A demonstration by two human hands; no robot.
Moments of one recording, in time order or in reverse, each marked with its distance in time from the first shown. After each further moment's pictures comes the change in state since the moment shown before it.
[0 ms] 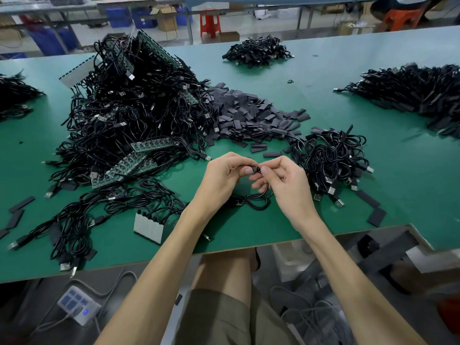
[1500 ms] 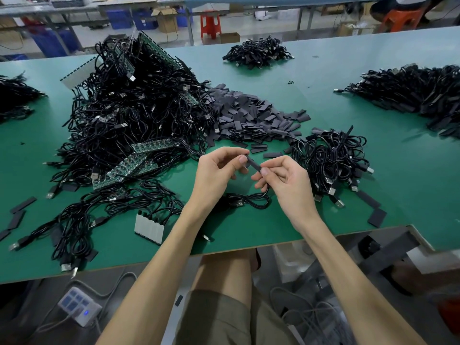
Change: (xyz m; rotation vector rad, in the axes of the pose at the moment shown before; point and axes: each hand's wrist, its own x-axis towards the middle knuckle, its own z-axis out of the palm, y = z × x) left_hand -0.001 -0.004 -0.002 -0.409 0.137 -0.108; right_hand -0.001 0.000 -0.004 0.022 0.005 -0.014
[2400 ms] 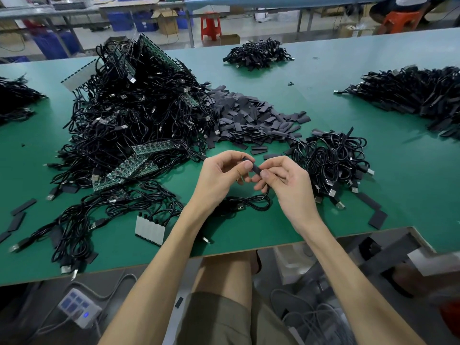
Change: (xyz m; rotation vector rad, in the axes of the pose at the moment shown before) left_hand 0.001 -0.006 -0.001 -0.074 -0.121 -0.004; right_hand 0.001 0.000 0.000 0.025 -0.033 -0.034
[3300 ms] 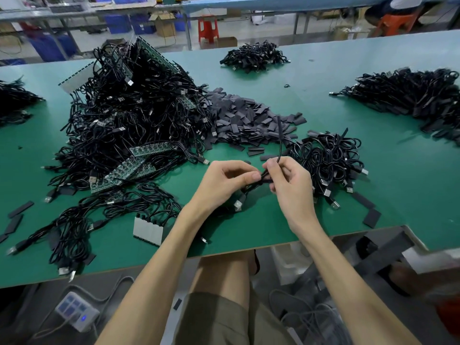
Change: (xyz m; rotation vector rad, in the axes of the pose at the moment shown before) left_hand 0.001 0.004 0.005 0.193 -0.121 -0.006; right_hand -0.001 0.000 -0.001 -0.107 0.204 0.015
